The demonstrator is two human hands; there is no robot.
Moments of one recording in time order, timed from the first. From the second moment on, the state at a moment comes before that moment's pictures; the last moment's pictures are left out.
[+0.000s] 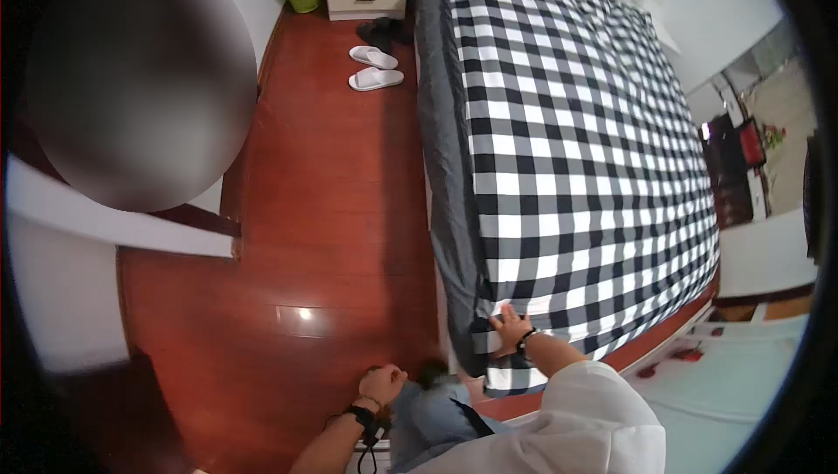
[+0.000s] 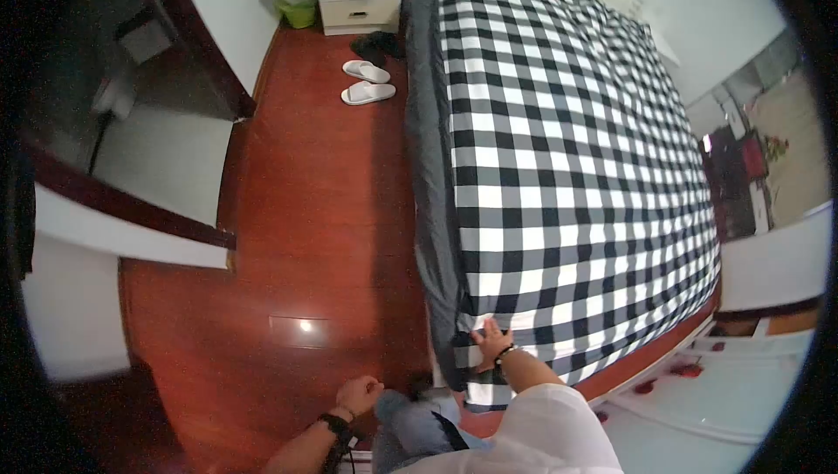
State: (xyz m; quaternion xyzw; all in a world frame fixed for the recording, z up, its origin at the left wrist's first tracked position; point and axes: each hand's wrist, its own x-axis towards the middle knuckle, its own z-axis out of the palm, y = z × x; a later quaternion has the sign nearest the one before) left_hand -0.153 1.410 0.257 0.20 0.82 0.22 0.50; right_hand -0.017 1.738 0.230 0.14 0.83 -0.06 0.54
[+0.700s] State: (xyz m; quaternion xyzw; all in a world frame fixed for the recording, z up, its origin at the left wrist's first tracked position) left_hand -0.714 1.715 0.226 0.28 0.84 0.01 0.46; right_hand -0.326 1.922 0.160 0.66 0.25 -0.71 -0.02
